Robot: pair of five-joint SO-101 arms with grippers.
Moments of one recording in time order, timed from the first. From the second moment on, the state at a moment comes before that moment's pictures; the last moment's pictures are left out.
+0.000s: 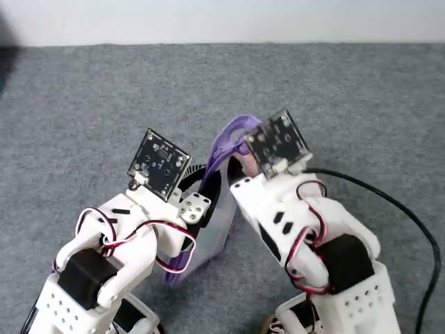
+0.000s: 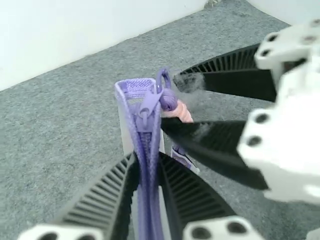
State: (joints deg) left arm 33.8 -60.4 34.2 68.5 5.8; right arm -28.5 -55.1 26.4 67.3 7.6
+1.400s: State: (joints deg) left arm 34.2 -69.3 34.4 68.4 5.5; right arm -11.1 -52.0 44.1 40.5 18.6
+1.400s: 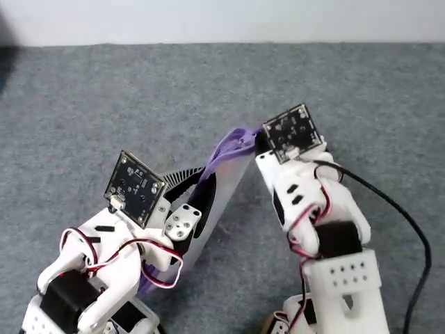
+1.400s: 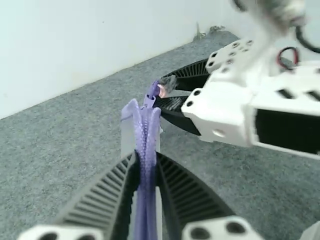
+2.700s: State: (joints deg) left arm 22.1 -74.5 33.8 73.1 6.9; right arm 0.5 -44.2 41.6 53.7 14.3
